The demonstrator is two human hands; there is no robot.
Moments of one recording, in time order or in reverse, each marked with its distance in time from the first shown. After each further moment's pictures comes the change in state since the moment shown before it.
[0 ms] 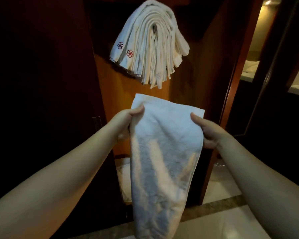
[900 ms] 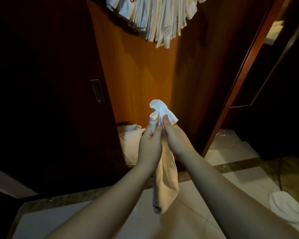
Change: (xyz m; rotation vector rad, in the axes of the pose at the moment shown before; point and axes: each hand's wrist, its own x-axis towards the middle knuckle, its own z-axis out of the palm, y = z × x) left_hand -0.046 -0.169 0.036 0.228 0.305 0.237; right_hand -0.008 0.137 0.085 -0.674 0.299 0.003
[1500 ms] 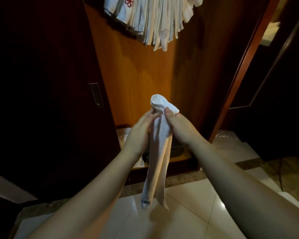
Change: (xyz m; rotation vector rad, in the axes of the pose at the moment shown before) left_hand 0.022 0.033 -0.029 0.022 -0.279 0.041; right_hand 0.021 -0.016 -0.034 -0.062 -0.085 -0.135
